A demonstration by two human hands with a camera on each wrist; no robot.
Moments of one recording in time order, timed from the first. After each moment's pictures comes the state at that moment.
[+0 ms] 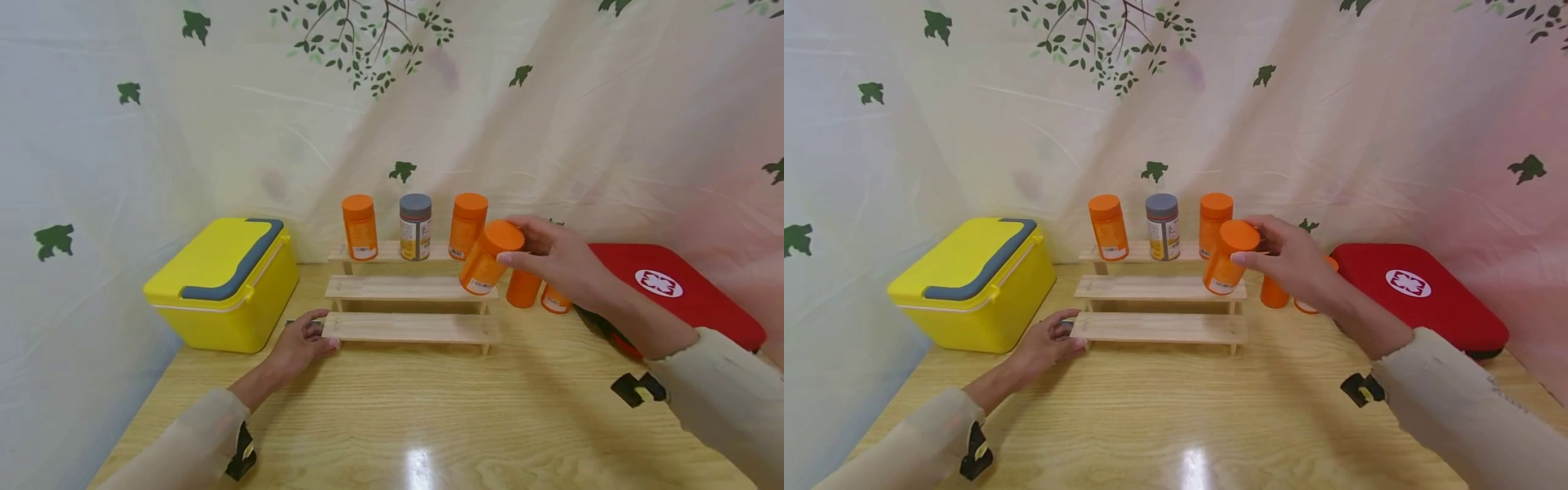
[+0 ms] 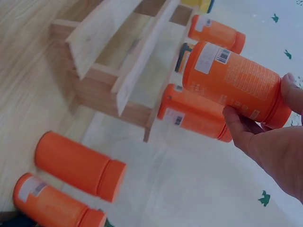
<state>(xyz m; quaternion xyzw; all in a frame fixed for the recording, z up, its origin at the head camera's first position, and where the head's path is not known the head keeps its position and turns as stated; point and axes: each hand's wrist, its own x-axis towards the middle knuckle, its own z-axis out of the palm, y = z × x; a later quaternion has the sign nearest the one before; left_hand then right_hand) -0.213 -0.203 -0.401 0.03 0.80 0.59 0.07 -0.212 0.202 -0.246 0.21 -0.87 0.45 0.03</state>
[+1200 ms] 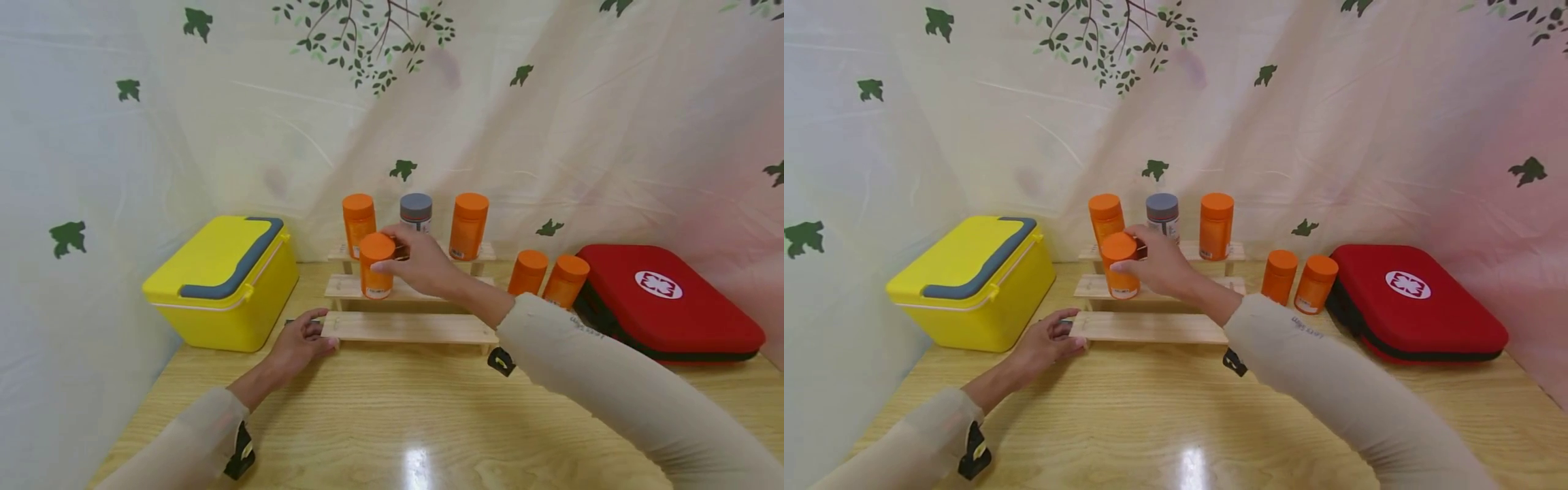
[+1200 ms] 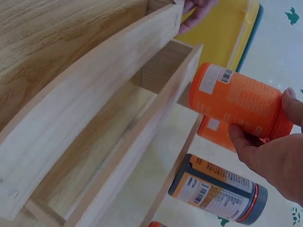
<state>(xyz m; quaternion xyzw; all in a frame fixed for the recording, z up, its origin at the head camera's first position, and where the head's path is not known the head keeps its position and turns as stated) -0.208 -0.200 -0.401 0.03 0.81 0.58 0.06 -0.253 0.053 -0.271 0.30 -0.82 0.48 0.00</state>
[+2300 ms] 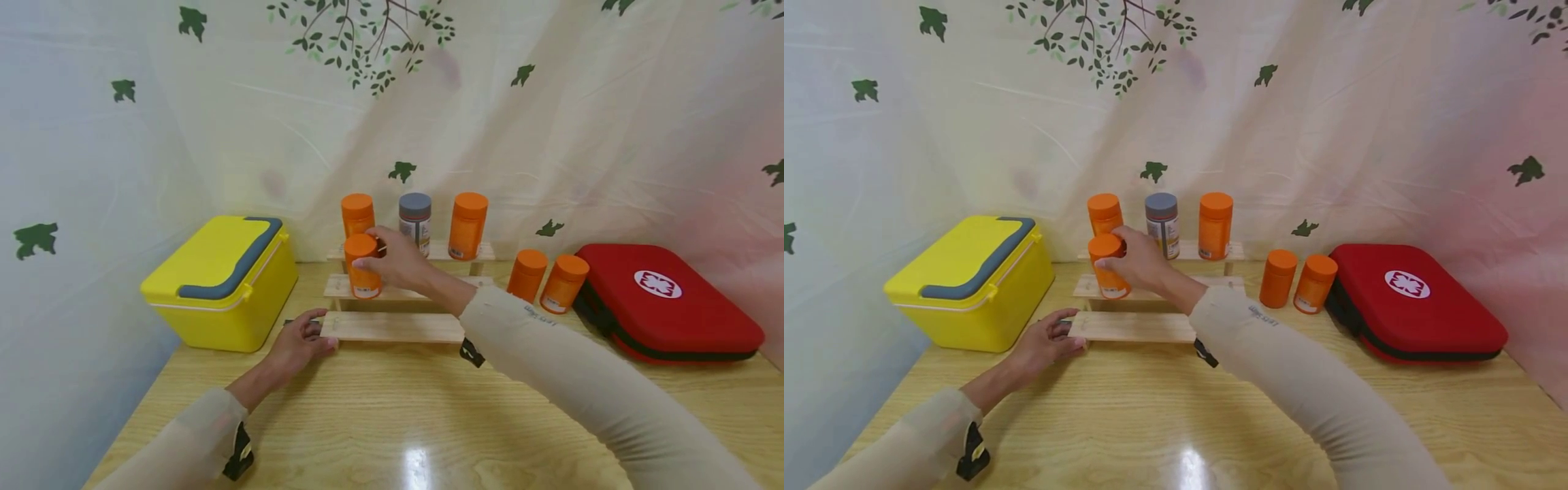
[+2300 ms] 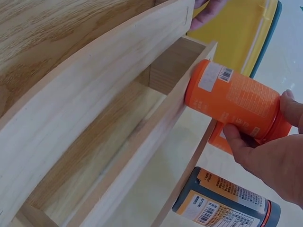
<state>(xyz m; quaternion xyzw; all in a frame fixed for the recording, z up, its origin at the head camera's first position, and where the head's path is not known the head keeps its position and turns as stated) -0.219 -0.203 -0.399 0.02 0.82 0.57 0.06 -0.278 0.020 -0.278 0.25 -0.84 0.47 -0.03</state>
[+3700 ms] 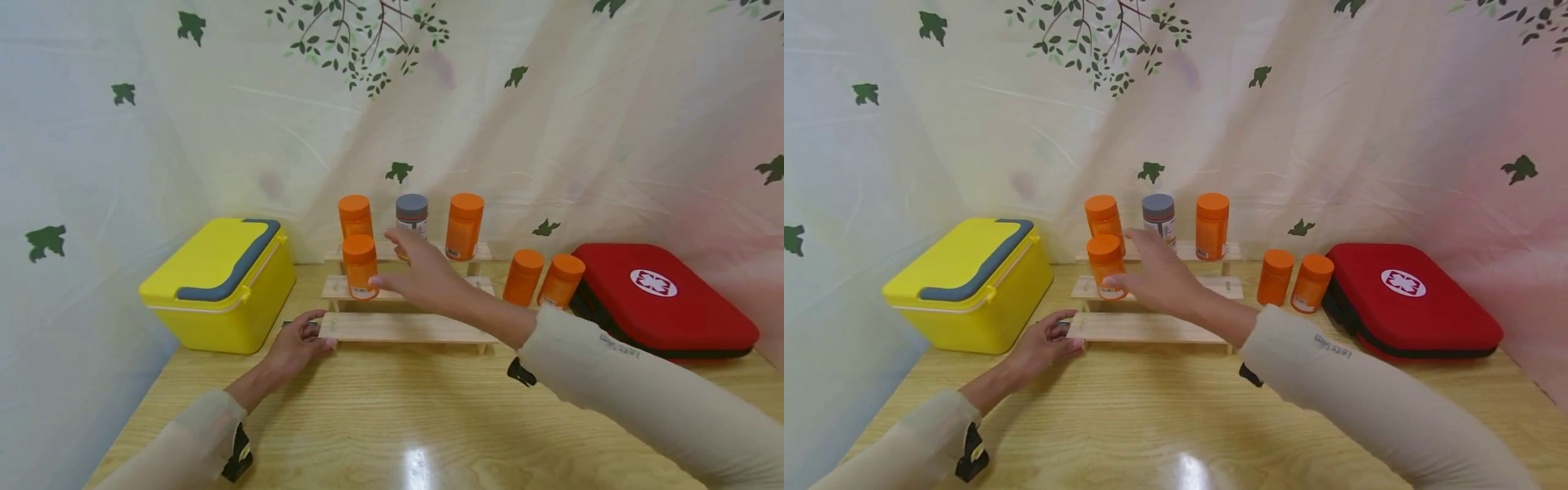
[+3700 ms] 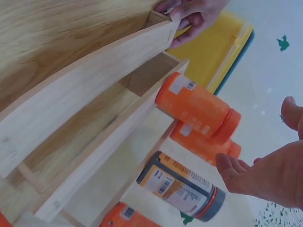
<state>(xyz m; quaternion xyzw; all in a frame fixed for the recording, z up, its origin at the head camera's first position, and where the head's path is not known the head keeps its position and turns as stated) -0.214 -0.201 -0.398 0.02 0.81 0.58 0.07 -0.221 0.059 -0.258 0.25 -0.87 0.42 0.00</state>
